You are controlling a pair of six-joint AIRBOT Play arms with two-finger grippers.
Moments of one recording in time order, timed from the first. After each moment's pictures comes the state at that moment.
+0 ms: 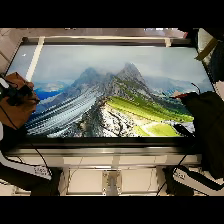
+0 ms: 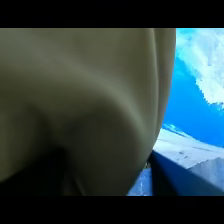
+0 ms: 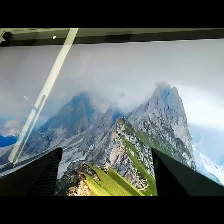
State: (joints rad) left arm 0.45 -1.69 1.41 1.54 -0.89 -1.87; right arm -0.29 -1.20 2.00 -0.89 1.41 1.43
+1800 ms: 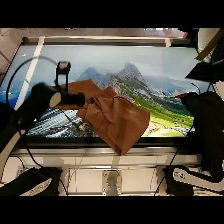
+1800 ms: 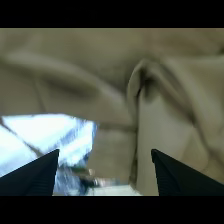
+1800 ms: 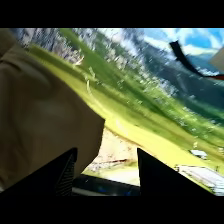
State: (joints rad) left arm -0.46 -1.08 1.05 1.74 -1.06 -2.00; right arm -0.29 -1.30 1.71 -1.16 1.66 1.35
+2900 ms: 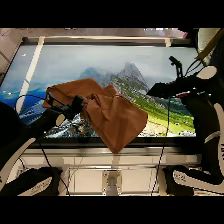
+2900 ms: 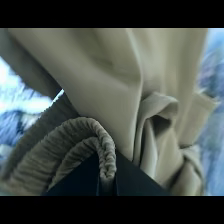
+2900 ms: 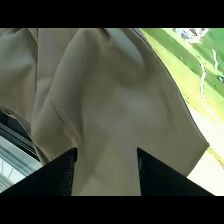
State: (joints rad) left arm -0.35 -1.12 0.65 1.62 -0.30 -2.86; right arm -0.04 -1.30 1.27 -0.90 1.33 1.25
